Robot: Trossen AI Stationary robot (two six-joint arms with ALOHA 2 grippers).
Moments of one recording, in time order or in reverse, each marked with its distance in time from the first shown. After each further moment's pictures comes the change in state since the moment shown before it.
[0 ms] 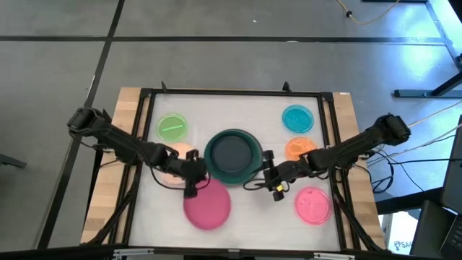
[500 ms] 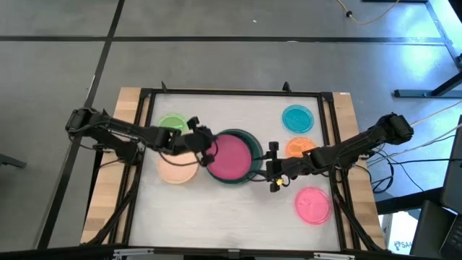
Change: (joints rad) left arm 0.239 -0.026 0.047 0.119 -0.402 0.210; right arm -0.013 -0.041 -0.064 0.097 0.207 -0.036
